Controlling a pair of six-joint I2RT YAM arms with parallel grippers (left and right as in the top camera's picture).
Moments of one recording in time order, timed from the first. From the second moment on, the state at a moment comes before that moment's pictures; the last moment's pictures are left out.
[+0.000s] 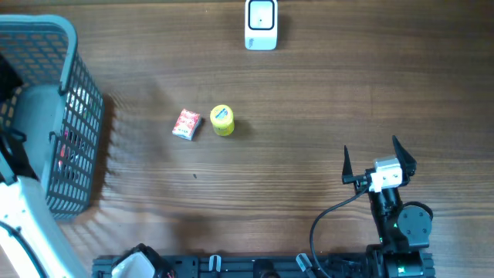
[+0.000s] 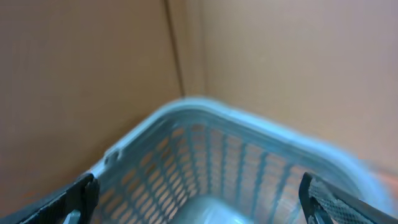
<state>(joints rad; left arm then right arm) 0.63 1.24 1.33 -0.36 -0.02 0.10 0.06 0.02 0.01 0.00 -0.07 -0.28</state>
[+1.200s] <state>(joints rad) 0.77 1.63 1.25 -0.93 0.12 0.50 0.06 0.02 0.01 0.00 -0.07 -0.28</state>
